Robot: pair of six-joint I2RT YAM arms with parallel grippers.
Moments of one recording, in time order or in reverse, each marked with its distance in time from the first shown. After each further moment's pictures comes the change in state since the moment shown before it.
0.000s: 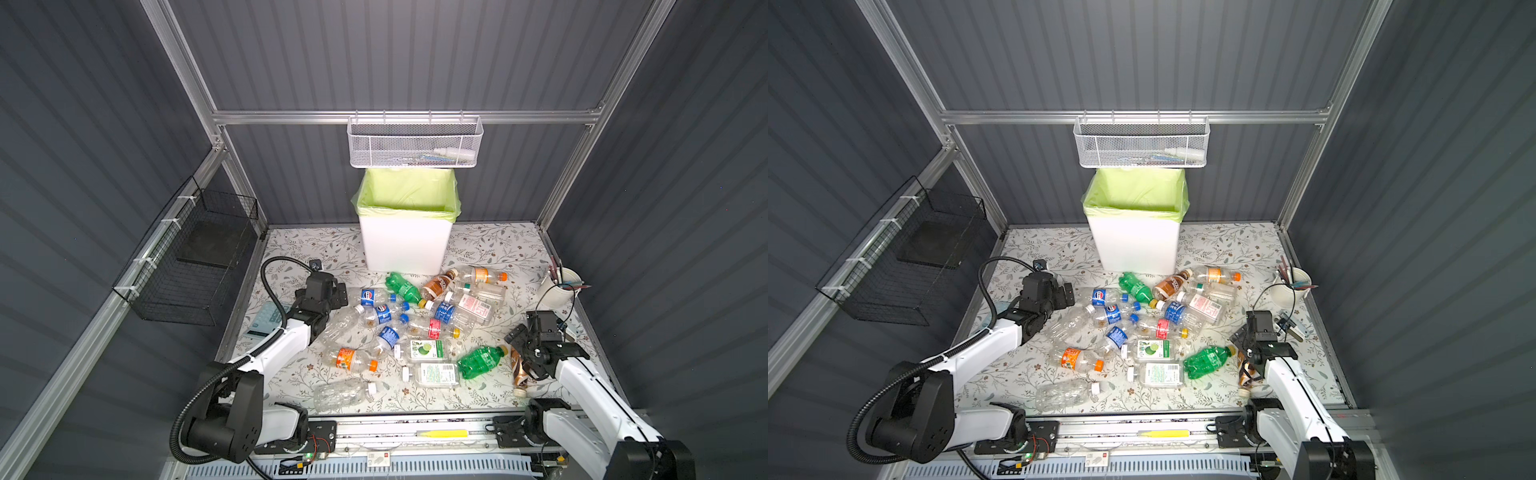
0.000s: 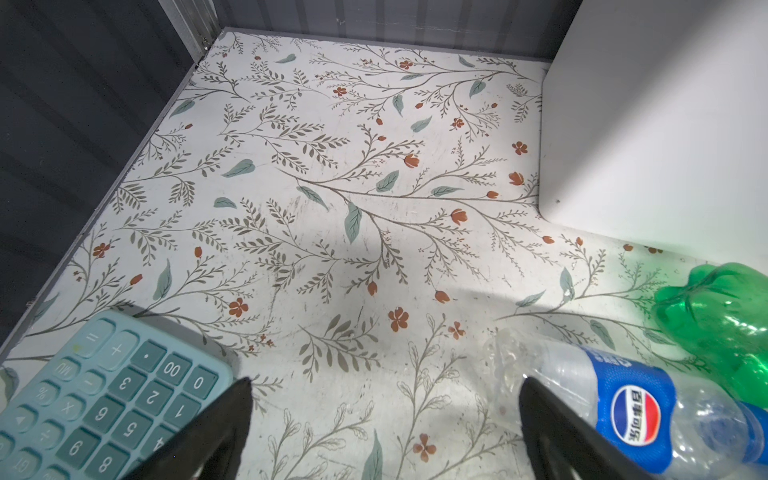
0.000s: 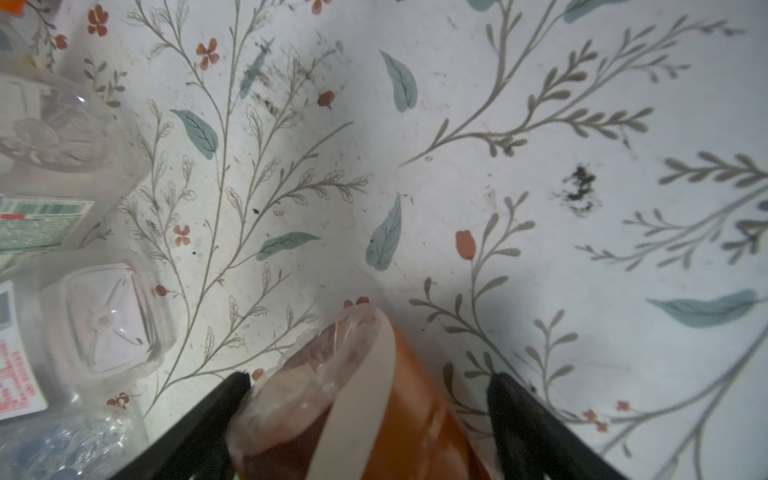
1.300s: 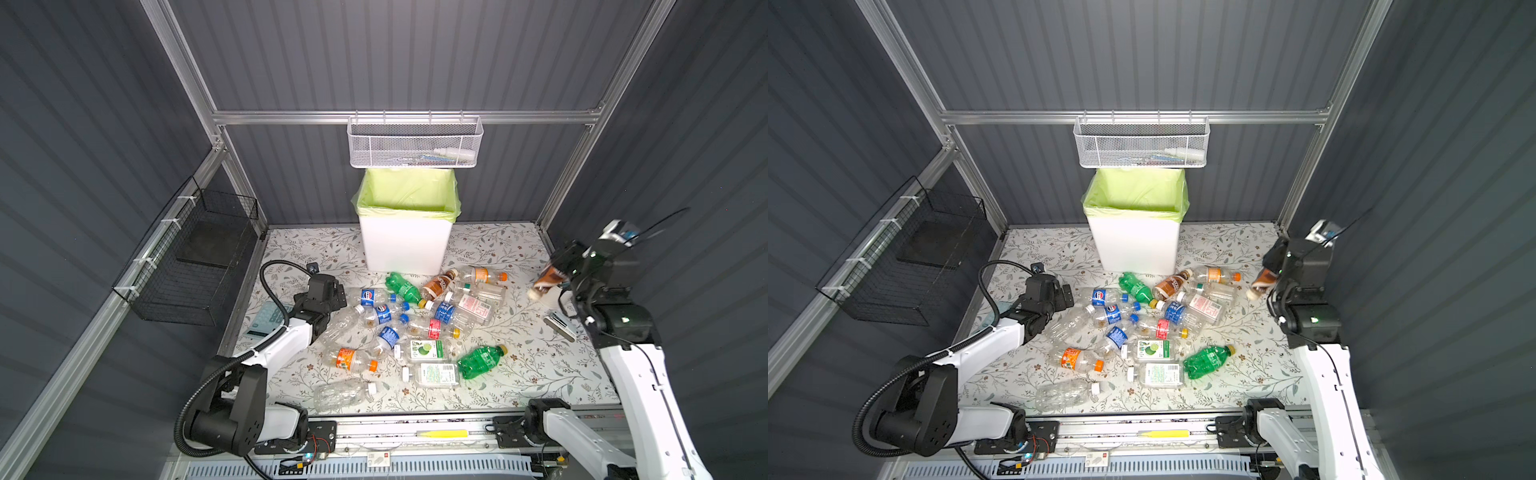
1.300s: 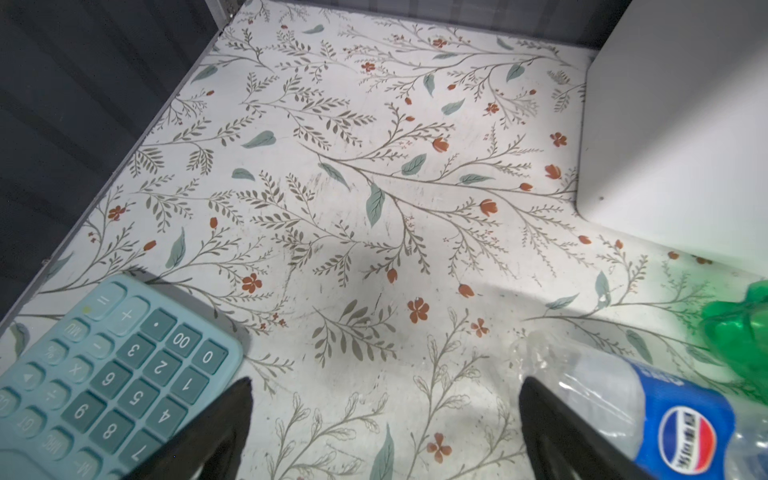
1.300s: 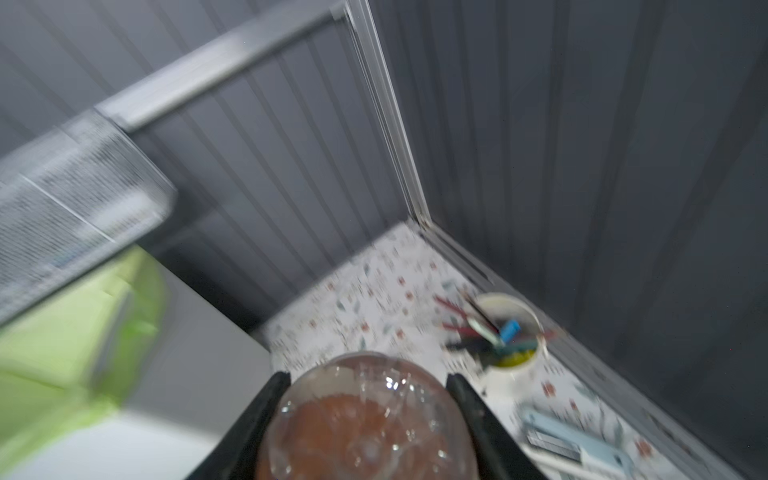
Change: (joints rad) left arm 0.000 0.048 -0.006 -0.019 -0.055 -0.083; right arm 0.010 0.015 0.907 0.095 0.203 -0.432
